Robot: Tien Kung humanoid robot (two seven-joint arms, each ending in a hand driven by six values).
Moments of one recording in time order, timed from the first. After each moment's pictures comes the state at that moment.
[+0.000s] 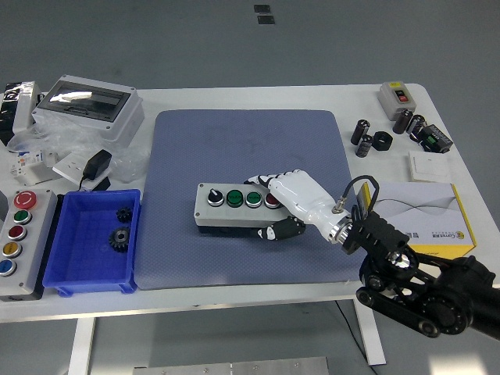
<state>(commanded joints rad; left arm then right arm) -0.04 0.08 -1.56 -0.18 1.72 0.02 0.27 0.56 -0.35 0.41 1.27 -1.93 -0.38 -0.05</state>
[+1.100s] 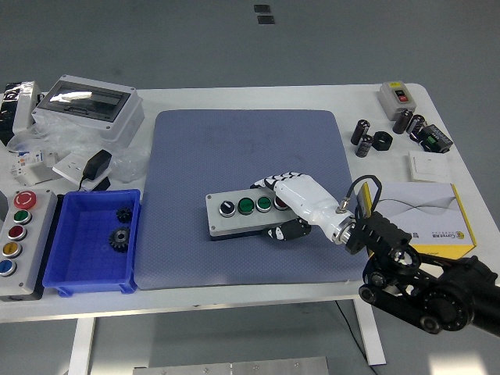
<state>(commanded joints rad) -0.05 0.09 -1.56 -0.18 1.72 0.02 0.27 0.57 -0.36 0.38 1.25 -1.85 -0.38 -0.04</state>
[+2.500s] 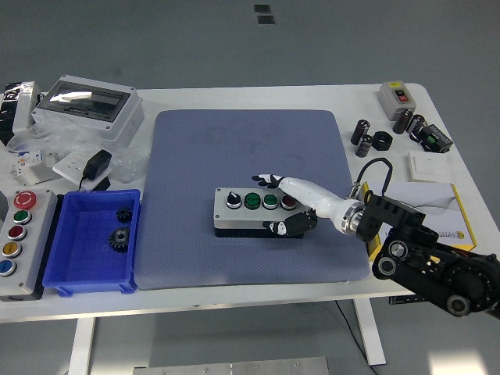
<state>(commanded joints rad) -0.05 0.09 -1.57 -0.18 1.74 0.01 0.27 0.56 -0.42 0.56 1.39 -1.52 -0.02 -0.08</state>
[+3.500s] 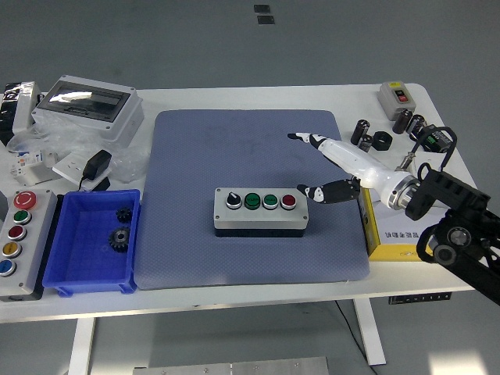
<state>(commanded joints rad) -0.04 0.08 -1.57 -0.18 1.74 0.01 0.28 0.46 -0.65 0.83 1.70 -1.57 0.09 -0.22</state>
